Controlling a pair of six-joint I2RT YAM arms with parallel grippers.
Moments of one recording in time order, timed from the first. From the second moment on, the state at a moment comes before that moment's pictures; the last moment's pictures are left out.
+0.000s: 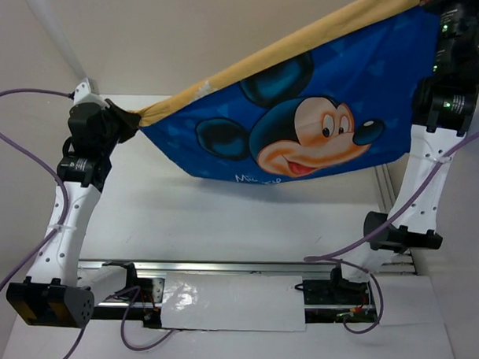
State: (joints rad) left arm 0.01 1.08 1.19 -0.37 -0.02 -0.61; right arm -0.17 1.64 2.41 -0.10 -0.06 0.36
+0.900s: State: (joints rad) left arm 0.17 1.08 1.64 -0.53 0.06 -0.59; right arm -0.24 1.55 2.52 0.13 -0.24 0.38
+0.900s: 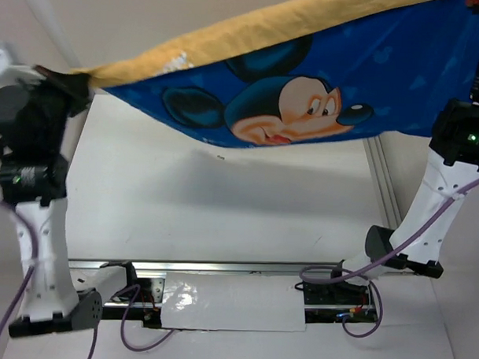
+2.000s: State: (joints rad) left arm 0.17 1.18 1.65 -0.65 -0.28 -0.48; right arm -0.13 1.11 1.62 0.22 -0.11 0.28
